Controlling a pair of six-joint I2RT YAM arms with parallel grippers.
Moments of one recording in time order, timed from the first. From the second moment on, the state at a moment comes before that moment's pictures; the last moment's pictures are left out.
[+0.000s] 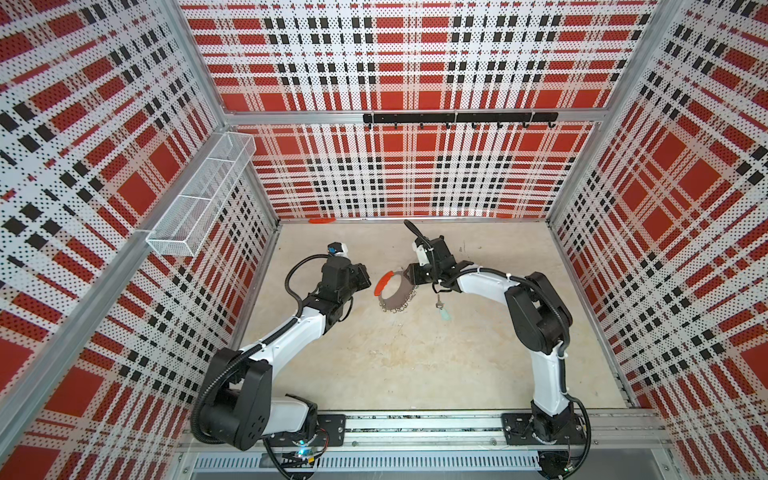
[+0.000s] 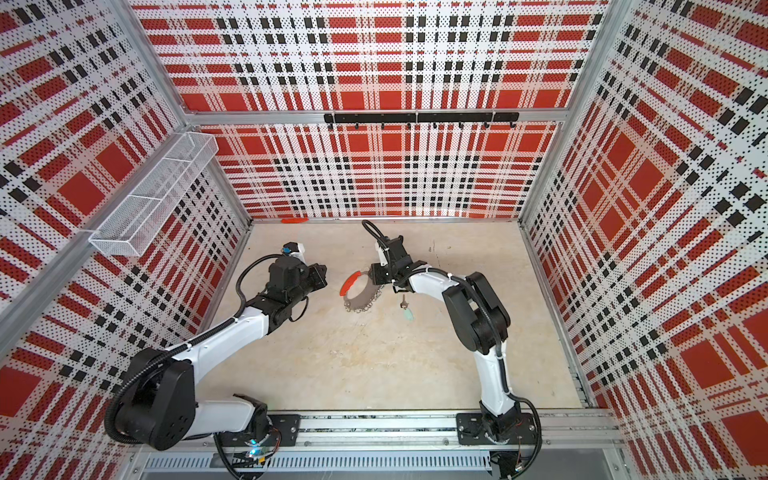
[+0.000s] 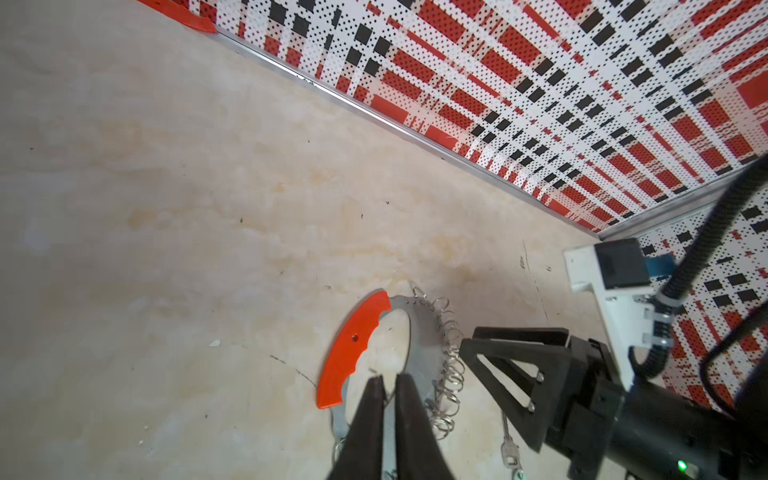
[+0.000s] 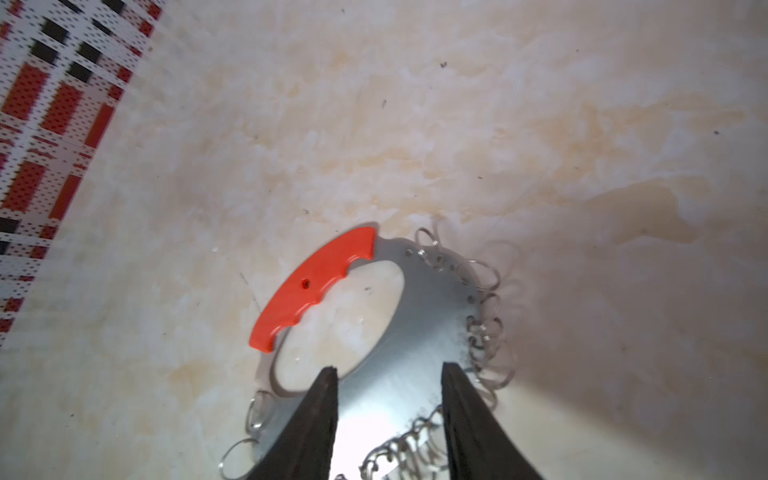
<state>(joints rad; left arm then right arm) -0.34 1.35 0.76 0.13 -0.03 -0.61 0.56 2.11 1.46 -0.11 -0.21 0.39</state>
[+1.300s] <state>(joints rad) -0.49 1.56 0.85 0.22 0.14 -0.51 0.45 1.91 1.18 0.05 -0.27 0.58</state>
